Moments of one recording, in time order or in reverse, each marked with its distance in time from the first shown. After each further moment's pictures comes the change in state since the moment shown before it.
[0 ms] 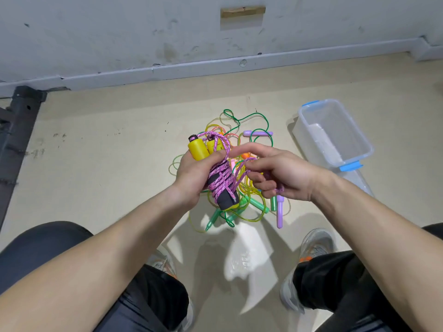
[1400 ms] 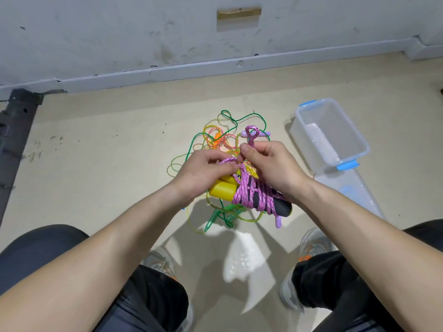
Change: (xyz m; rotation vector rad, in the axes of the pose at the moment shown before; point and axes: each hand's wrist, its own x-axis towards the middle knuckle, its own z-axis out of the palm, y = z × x) left_hand -0.019 0.027 0.003 0.376 -0.277 0.021; right_hand 0.022 0.021 0.001 -0.405 0.489 -0.412
